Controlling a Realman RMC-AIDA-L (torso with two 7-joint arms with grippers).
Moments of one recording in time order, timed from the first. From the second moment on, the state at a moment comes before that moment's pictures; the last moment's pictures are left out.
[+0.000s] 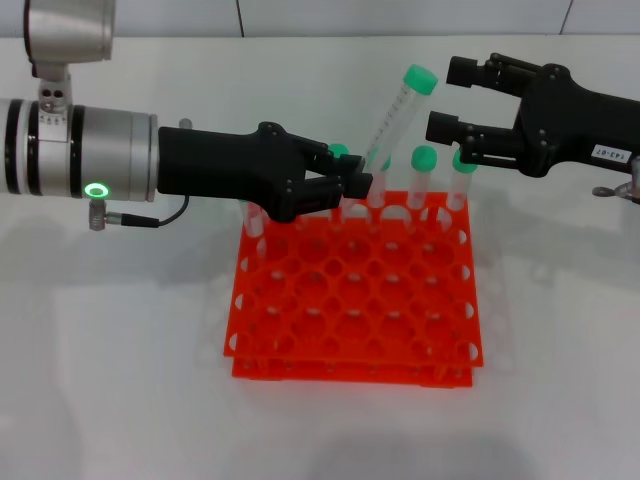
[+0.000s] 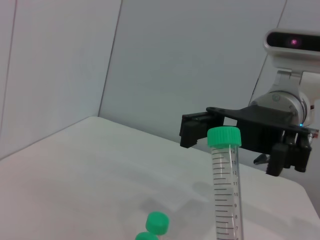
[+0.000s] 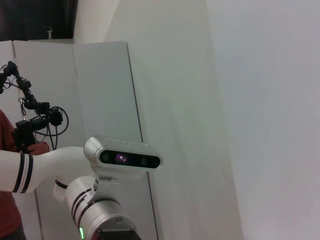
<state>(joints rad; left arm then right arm) -0.72 -2.04 0.91 0.59 1.88 1.58 -1.51 0.52 2.02 -1.05 -0.68 -1.39 -1.55 1.29</state>
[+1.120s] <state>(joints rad) -0.72 -2.05 0.91 0.58 1.89 1.58 -1.50 0.58 2.02 -1.05 -0.62 -1.38 -1.54 1.29</state>
